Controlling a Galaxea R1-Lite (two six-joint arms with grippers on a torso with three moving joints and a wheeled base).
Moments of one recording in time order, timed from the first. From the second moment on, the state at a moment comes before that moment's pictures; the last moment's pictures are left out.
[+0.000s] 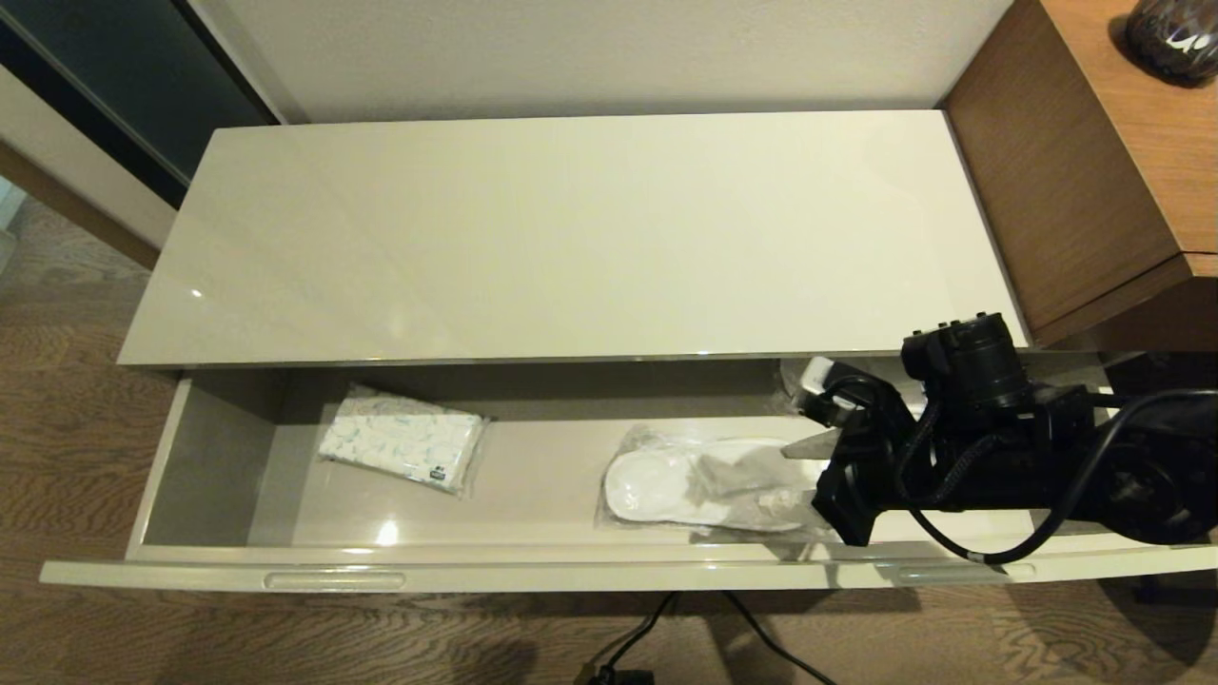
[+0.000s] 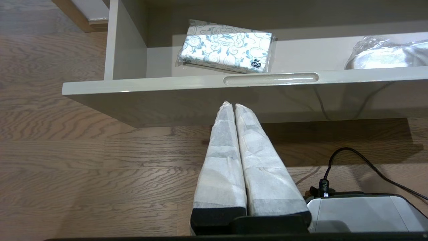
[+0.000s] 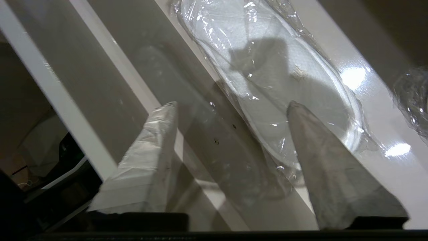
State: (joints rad) left arm 0.01 0.00 0.00 0.01 0.00 0.03; right arm 0.42 1.77 -0.85 -0.21 0.33 -0.47
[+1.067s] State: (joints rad) left arm 0.01 0.00 0.00 0.01 0.00 0.03; right arm 0.34 1.39 -0.96 0.12 -0.32 0.17
